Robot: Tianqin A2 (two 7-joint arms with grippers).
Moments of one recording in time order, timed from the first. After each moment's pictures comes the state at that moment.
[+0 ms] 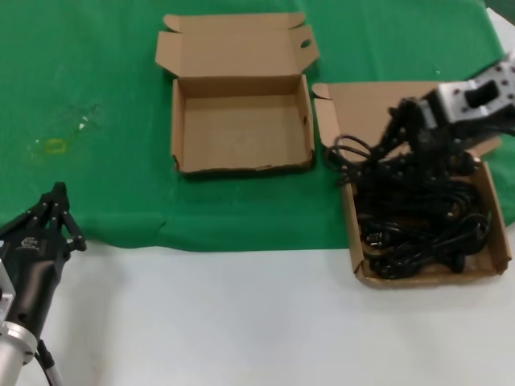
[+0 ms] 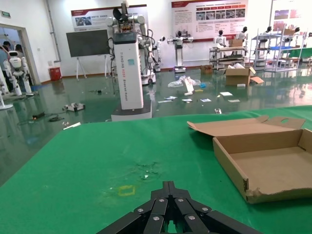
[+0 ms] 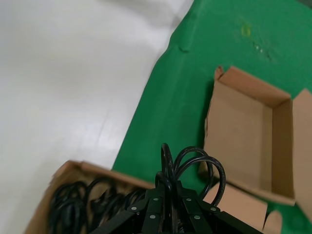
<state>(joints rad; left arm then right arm) 0.00 -0.30 1.60 -1.60 -1.80 0.00 0.00 1.26 0.59 -2.22 1.05 1.29 -1.43 -0.21</state>
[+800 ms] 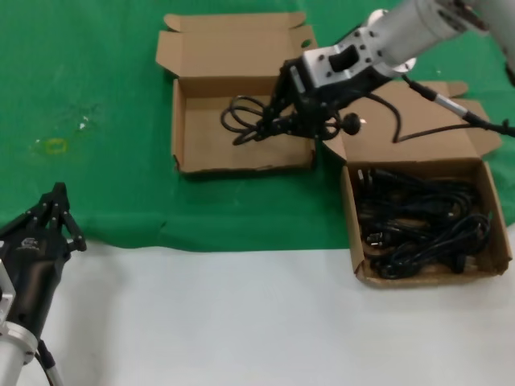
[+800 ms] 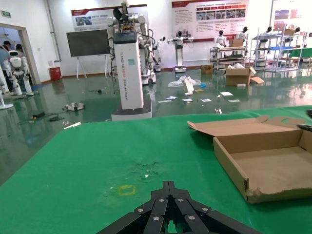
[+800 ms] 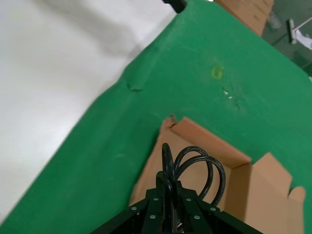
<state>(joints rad) 0.00 -0.30 1.60 -1.60 -1.80 0.00 0.00 1.51 0.12 -2.27 0.39 1.26 -1.20 -0.52</state>
